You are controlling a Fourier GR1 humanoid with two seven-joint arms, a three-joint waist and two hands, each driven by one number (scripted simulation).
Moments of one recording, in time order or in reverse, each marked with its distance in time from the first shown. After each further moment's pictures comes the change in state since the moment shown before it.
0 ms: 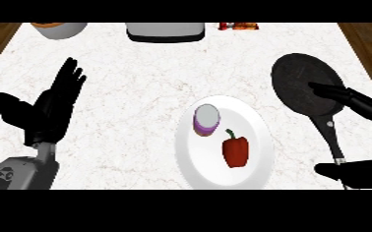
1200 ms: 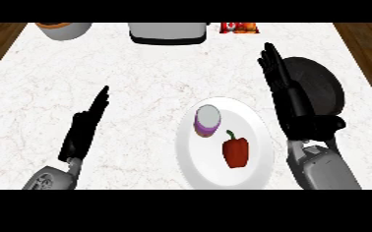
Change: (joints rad) left arm 0.033 0.025 -0.238 0.183 -0.164 0.019 -0.054; right arm -0.248 0.523 0.185 0.296 -0.174 -0.398 0.151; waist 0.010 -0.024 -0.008
